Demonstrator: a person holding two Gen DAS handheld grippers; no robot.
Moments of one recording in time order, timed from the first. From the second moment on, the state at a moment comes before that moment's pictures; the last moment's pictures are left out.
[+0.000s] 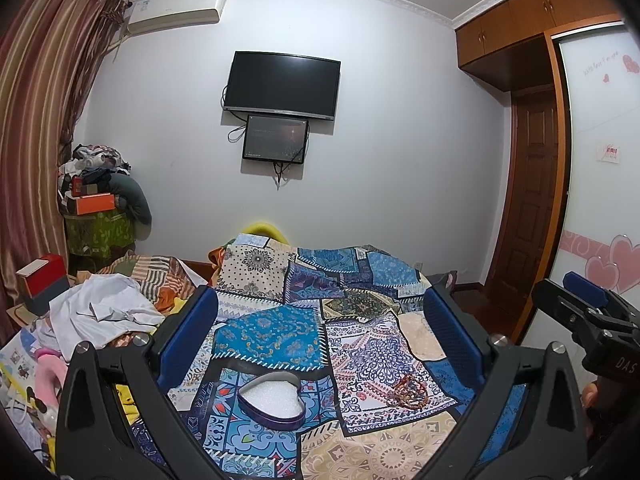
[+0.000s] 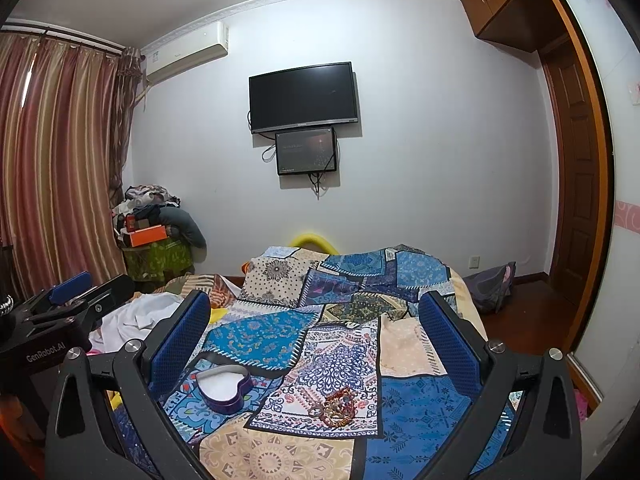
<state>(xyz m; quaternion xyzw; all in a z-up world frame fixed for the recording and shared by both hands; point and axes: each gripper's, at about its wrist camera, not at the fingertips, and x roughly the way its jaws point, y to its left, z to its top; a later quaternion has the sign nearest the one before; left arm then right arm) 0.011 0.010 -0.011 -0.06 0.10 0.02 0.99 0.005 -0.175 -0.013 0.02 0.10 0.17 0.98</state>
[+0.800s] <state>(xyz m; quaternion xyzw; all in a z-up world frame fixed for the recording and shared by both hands) 0.100 -0.036 -0.064 -0.03 0.21 -0.04 0.98 0.064 -0.218 -0.060 0.02 0.19 0.11 0.97</state>
